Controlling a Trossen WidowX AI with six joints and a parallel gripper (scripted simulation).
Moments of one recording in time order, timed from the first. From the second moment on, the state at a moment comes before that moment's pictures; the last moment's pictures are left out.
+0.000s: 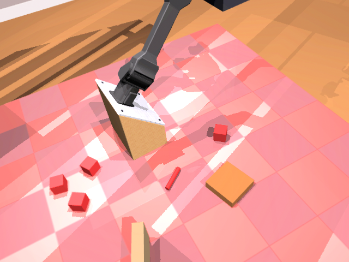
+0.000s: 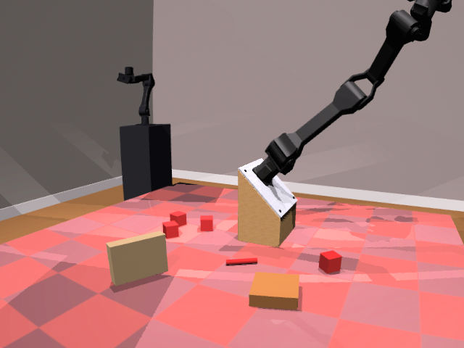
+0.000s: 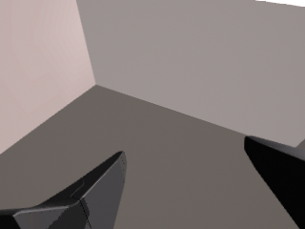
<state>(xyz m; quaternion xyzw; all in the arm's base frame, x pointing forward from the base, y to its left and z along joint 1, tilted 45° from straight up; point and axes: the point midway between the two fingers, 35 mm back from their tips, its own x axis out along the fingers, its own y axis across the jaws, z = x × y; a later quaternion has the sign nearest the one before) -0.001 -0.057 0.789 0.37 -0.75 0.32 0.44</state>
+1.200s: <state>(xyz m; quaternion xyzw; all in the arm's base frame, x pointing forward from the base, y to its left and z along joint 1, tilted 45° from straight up) 0.284 -0.171 0.713 0.45 -0.56 0.07 0.69</state>
